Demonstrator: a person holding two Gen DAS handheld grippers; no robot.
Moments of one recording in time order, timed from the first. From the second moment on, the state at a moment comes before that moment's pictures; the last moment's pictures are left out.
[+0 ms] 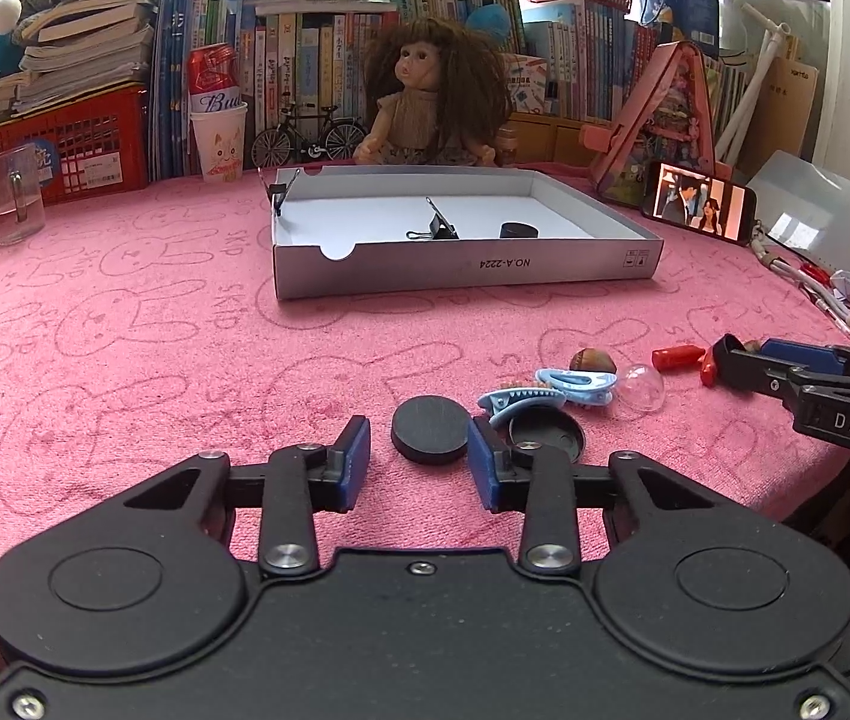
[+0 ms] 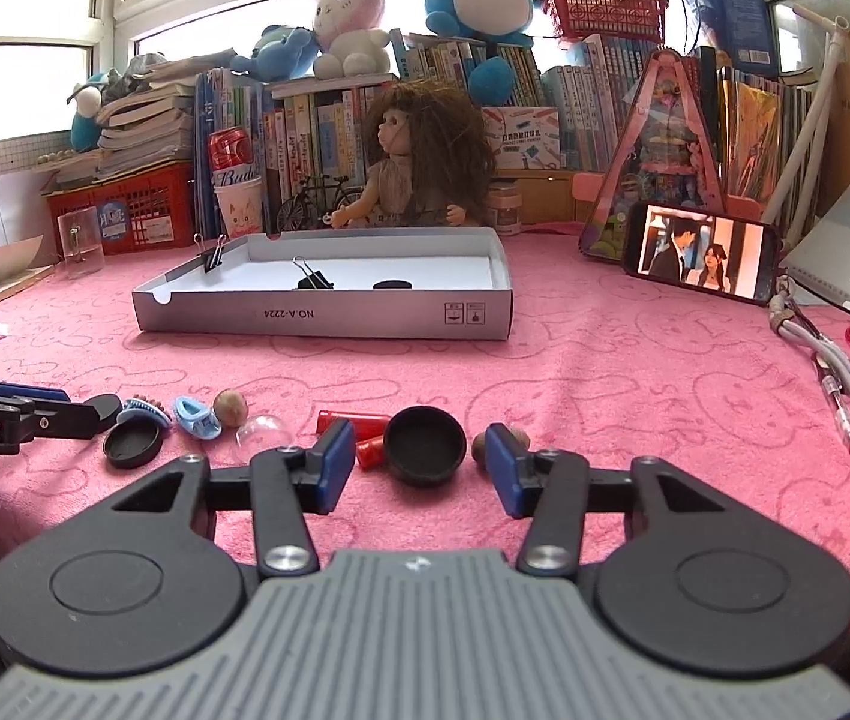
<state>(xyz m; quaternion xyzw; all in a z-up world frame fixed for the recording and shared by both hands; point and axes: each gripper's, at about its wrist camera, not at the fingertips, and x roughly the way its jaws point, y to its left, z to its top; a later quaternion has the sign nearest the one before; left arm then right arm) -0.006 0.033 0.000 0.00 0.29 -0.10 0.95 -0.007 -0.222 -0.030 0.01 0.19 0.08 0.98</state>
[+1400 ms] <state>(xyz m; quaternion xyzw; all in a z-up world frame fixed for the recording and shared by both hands) 0.027 0.030 0.020 -0.01 0.26 -0.07 0.96 0.017 -0.221 -0.015 0.01 0.18 0.07 0.98</state>
